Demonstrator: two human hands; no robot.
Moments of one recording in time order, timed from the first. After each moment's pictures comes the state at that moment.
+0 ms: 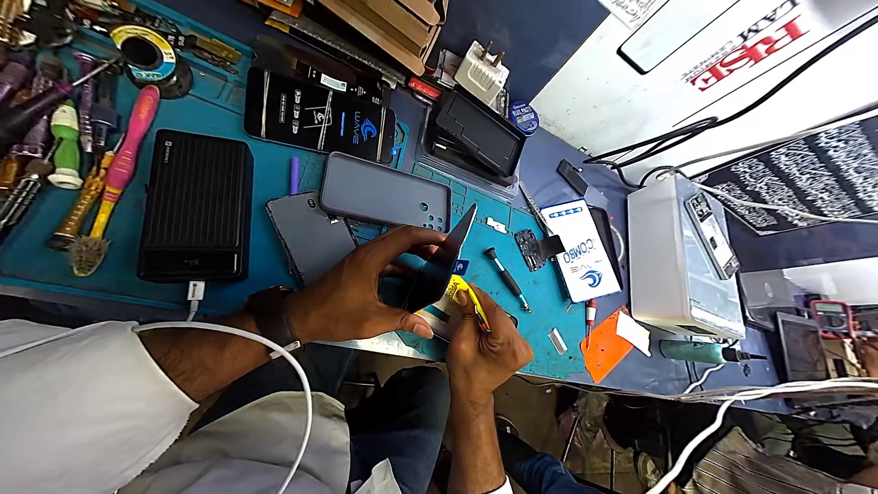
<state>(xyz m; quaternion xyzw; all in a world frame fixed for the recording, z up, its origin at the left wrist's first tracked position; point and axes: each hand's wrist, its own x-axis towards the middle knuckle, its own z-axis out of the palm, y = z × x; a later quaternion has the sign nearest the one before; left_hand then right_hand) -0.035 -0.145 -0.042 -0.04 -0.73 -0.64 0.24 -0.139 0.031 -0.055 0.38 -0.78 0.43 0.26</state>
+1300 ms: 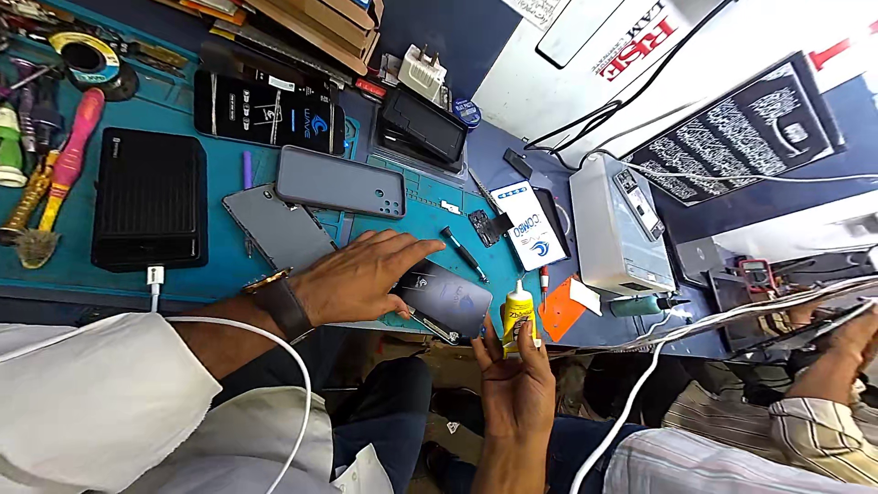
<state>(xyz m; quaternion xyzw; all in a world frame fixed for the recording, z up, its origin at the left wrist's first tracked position) -0.063 -0.121 -0.028 -0.05 -0.95 -0.28 0.12 -0.125 0.127 0.014 -0.14 -0.50 0.84 -0.14</state>
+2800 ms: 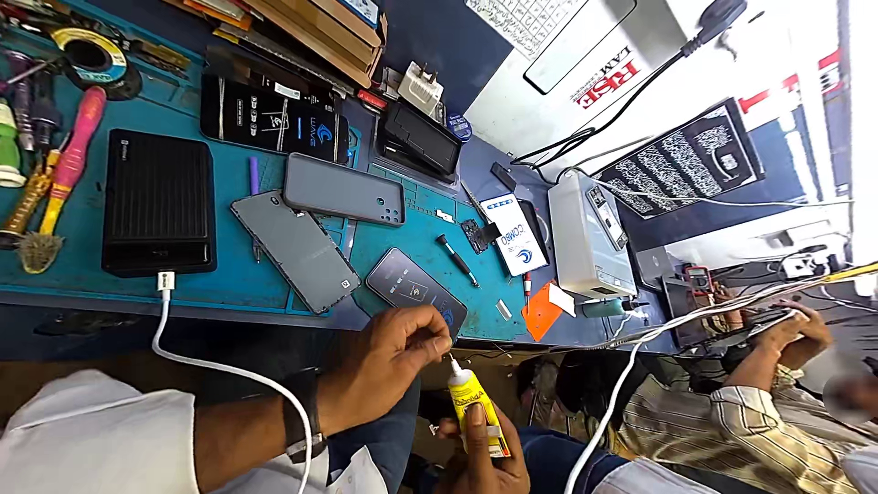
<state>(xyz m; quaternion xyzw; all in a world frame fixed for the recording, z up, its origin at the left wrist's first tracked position) -0.010 -0.039 -0.003 0.06 -0.65 -0.74 0.15 -0.005 0.133 0.005 0.06 -0.65 0.75 0.07</state>
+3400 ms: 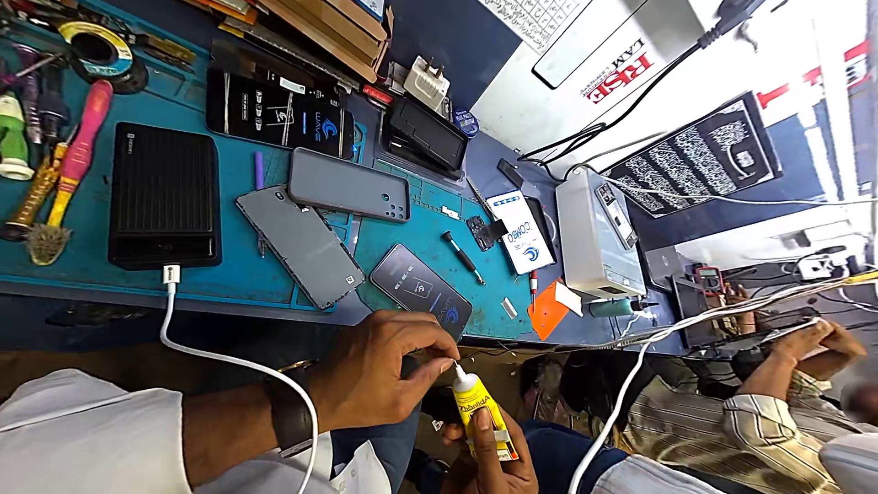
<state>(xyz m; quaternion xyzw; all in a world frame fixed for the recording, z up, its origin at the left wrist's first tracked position) -0.003 -0.044 -0.012 -0.06 -0.77 -0.57 0.29 -0.005 0.138 0.009 0.04 -0.62 0.79 0.03</state>
